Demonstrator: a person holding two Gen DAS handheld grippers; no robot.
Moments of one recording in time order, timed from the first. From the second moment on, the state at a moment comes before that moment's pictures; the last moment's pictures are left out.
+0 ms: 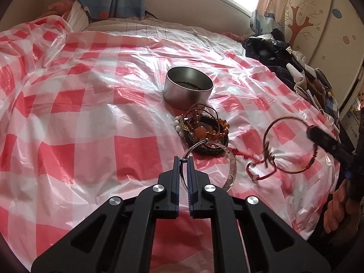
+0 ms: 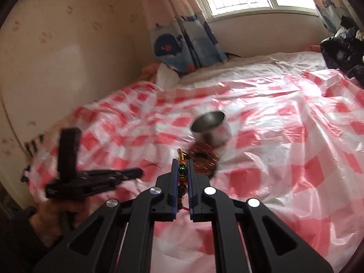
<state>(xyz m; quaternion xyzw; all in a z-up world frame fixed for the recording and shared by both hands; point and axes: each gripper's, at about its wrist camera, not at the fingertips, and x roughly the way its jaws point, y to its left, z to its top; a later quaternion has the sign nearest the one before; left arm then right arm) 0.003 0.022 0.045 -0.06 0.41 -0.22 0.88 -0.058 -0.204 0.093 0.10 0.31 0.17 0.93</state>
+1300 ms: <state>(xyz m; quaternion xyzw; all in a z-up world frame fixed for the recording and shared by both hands) -0.001 0.006 0.054 -0.03 0.37 -0.24 0.90 -0.051 -0.212 0.085 0.14 0.29 0.19 0.93</state>
